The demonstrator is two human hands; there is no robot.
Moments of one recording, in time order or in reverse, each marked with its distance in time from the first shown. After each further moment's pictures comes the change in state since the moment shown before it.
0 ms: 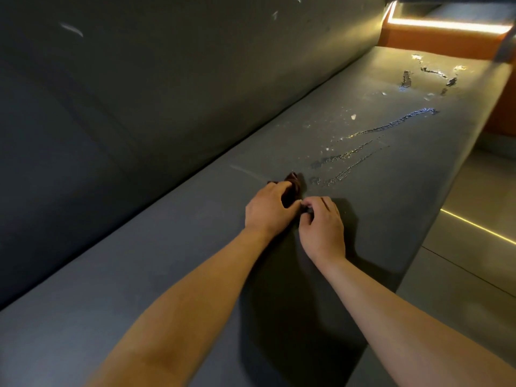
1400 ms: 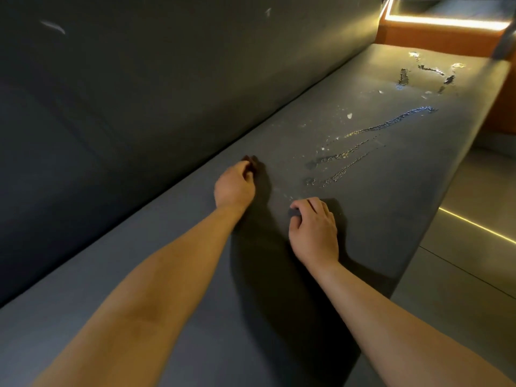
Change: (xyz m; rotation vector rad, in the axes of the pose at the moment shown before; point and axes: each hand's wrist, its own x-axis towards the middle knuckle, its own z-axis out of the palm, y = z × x) left_hand 0.051 -0.045 -0.020 -0.019 0.156 -0.268; right_hand 0.001 0.002 0.001 -0.152 -0.063 -0.079
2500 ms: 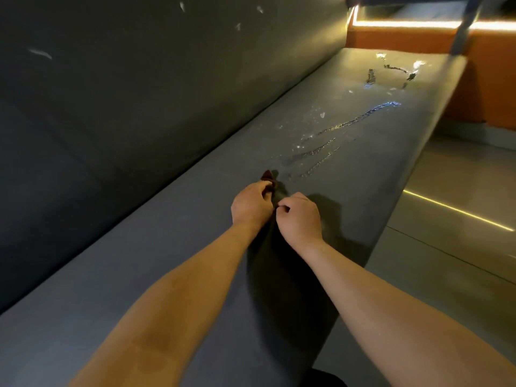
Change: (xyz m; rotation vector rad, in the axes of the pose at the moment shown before) left_hand -0.069 0.054 0.025 -0.004 -0.144 0.156; right_hand 0.004 0.000 -0.025 0.148 -0.055 0.114
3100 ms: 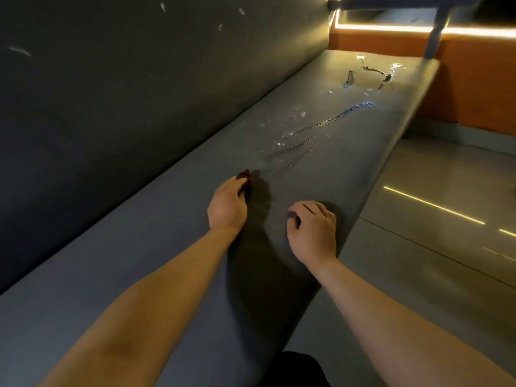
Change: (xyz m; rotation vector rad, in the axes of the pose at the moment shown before) left_hand -0.027 -0.004 -0.004 -0.045 0.142 0.030; right_hand -0.051 0.058 -0.039 -0.158 0.176 -0.053
